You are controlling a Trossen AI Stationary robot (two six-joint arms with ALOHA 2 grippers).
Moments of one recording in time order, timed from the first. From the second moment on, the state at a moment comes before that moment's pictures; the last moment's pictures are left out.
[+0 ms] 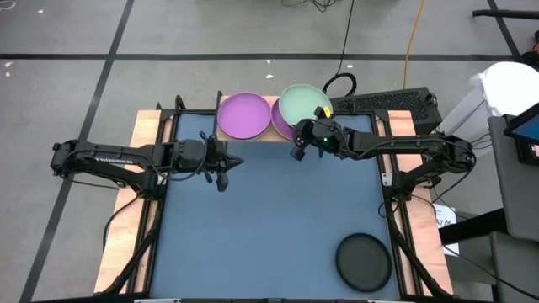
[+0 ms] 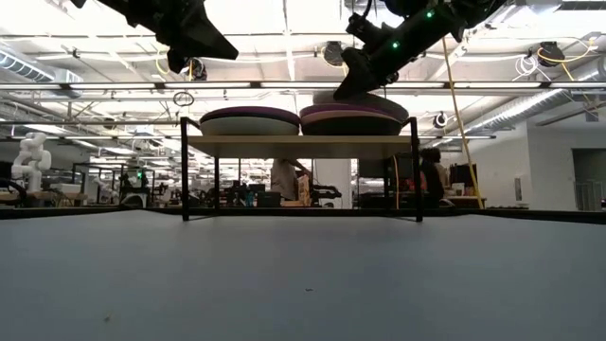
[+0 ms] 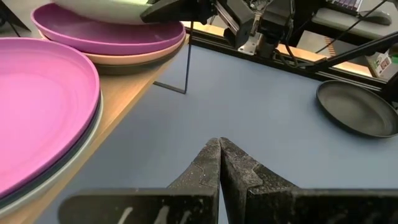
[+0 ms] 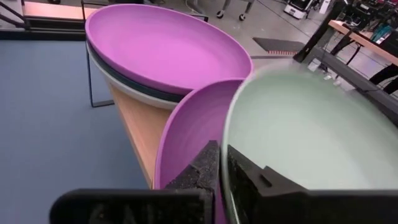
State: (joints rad) left arm 0.02 1.03 0.78 -0.16 -0.18 -0.23; right arm -0.24 1.40 0.93 0.04 0.41 -0.15
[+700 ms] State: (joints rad) left arm 0.02 1.03 0.78 -0.16 -0.18 -0.22; right arm -0.18 1.27 0.93 -0.04 0.62 -0.17
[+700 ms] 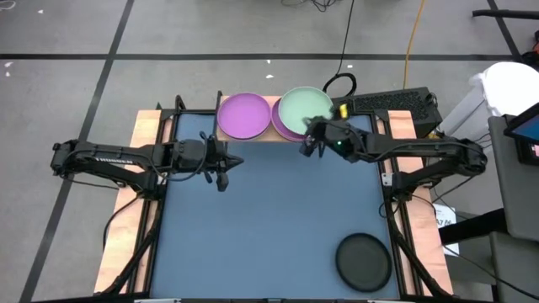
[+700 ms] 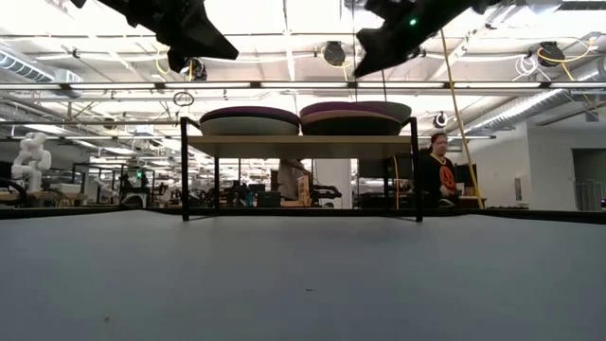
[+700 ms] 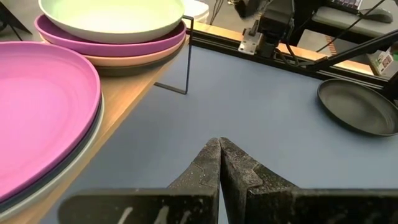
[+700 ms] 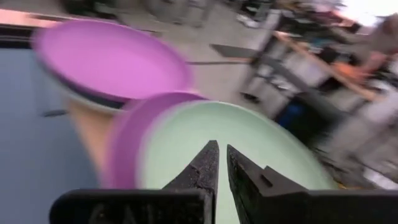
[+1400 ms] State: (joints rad) left arm 0.02 1.03 0.78 -0.16 -0.18 -0.22; right arm -0.42 1.09 0.80 -0.20 0.75 -0.15
